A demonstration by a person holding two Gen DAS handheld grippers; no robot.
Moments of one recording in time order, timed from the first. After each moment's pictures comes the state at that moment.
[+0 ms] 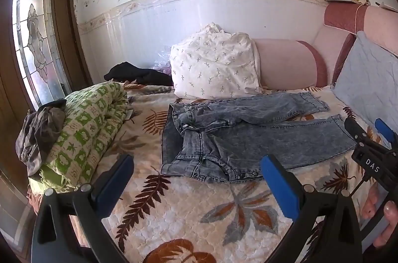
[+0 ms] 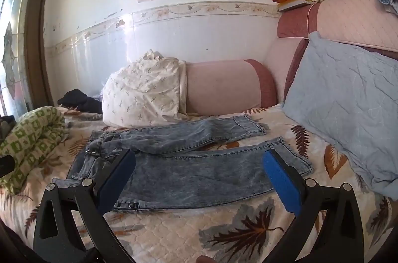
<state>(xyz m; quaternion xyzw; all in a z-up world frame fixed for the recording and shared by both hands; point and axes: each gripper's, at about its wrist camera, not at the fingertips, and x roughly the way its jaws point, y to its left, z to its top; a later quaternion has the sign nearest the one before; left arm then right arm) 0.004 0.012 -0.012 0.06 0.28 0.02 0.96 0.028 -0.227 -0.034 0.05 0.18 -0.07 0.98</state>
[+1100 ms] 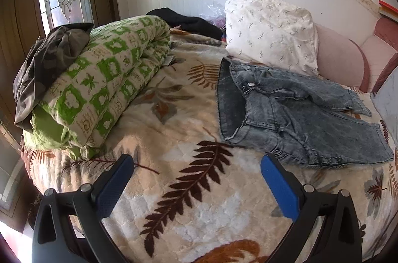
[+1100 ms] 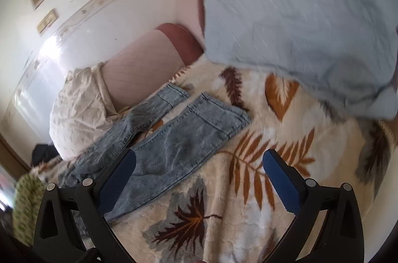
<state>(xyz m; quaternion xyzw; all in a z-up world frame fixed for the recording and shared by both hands) 0.051 0.137 -0.096 -0.04 0.37 0.09 0.92 0.012 -0.393 -0.074 0.29 0.26 -0.20 0.90</state>
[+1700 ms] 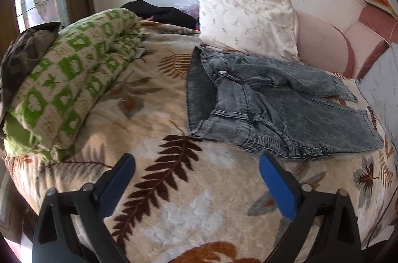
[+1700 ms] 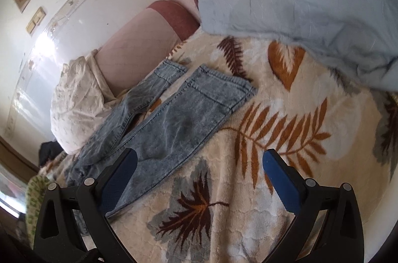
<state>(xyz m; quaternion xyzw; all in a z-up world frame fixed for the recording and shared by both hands) 0.073 0.108 -0.108 -0.03 0.40 0.03 0.92 0.028 -0.405 -0.098 0.34 0.32 -0.17 0.87</state>
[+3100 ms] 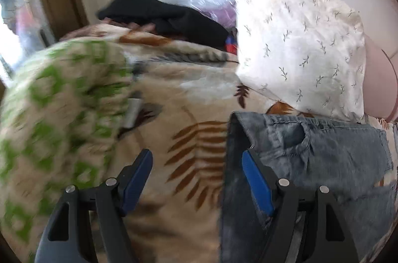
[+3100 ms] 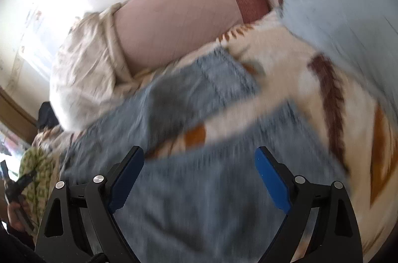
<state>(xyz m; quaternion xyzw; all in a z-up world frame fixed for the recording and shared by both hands) 0.373 0.177 -0.103 -0.04 0.46 0.06 0.88 0.258 -0.423 -0.090 0.24 0.42 -0.06 0.87</state>
